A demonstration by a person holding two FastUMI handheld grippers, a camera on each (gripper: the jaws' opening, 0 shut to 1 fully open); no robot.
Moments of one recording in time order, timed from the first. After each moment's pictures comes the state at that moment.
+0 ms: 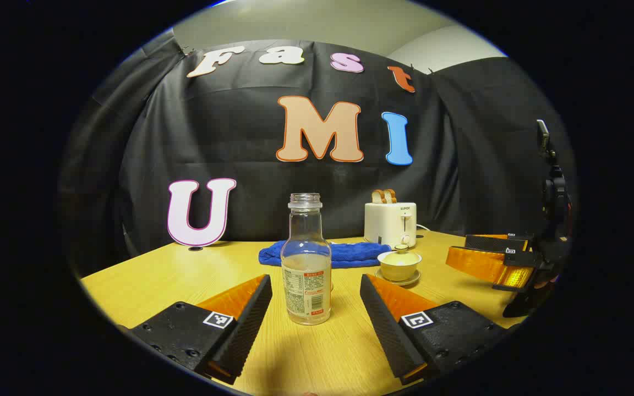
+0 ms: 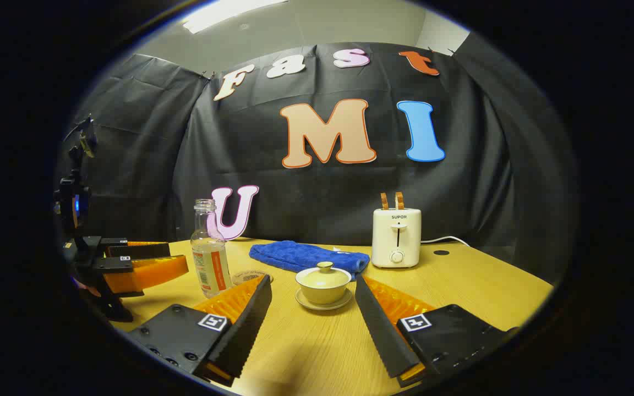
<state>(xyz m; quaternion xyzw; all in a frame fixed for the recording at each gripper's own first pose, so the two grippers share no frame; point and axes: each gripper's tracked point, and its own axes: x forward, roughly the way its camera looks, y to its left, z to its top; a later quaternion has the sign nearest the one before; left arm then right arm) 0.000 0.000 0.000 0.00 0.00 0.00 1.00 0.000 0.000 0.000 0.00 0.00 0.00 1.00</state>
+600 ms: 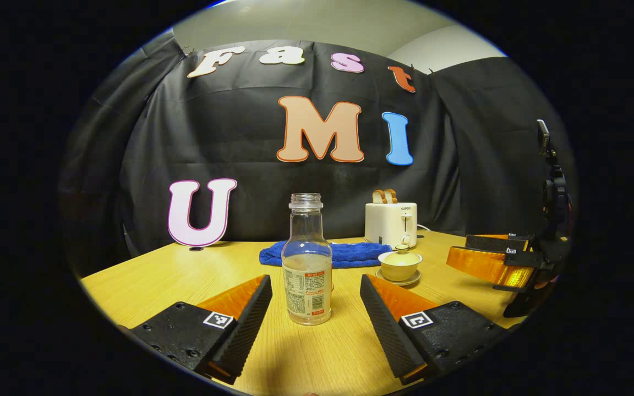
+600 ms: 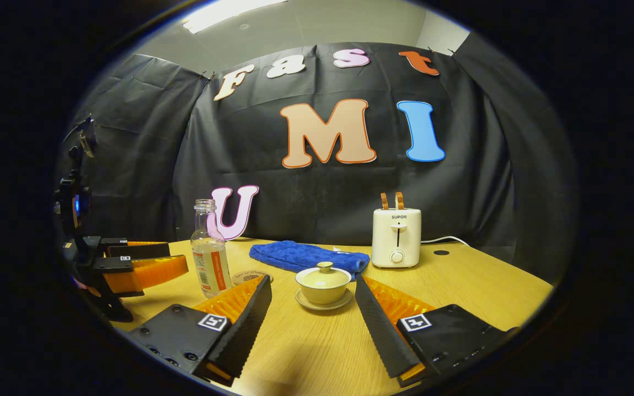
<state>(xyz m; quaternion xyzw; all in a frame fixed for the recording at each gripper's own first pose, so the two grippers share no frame) 0.000 0.000 0.001 0.00 0.00 0.00 1.00 0.000 0.000 0.000 0.00 0.00 0.00 1.00</state>
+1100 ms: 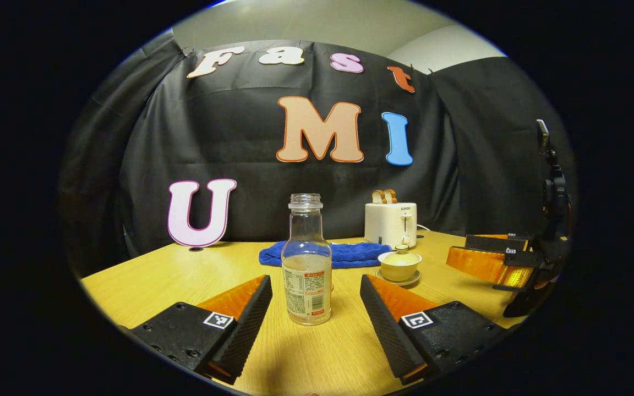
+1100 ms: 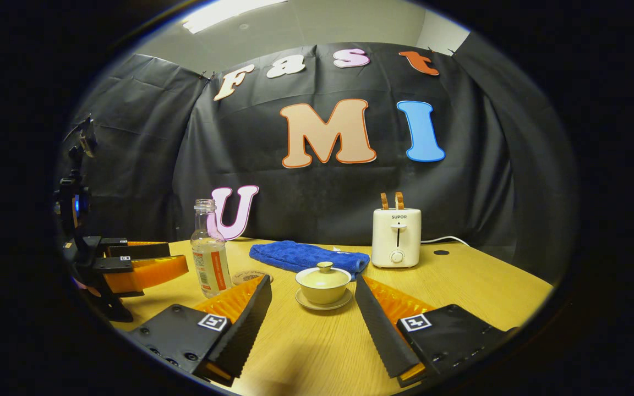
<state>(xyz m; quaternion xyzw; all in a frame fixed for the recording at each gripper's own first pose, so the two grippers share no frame) 0.000 0.000 0.001 0.00 0.00 0.00 1.00 0.001 -0.001 0.000 0.00 0.00 0.00 1.00</state>
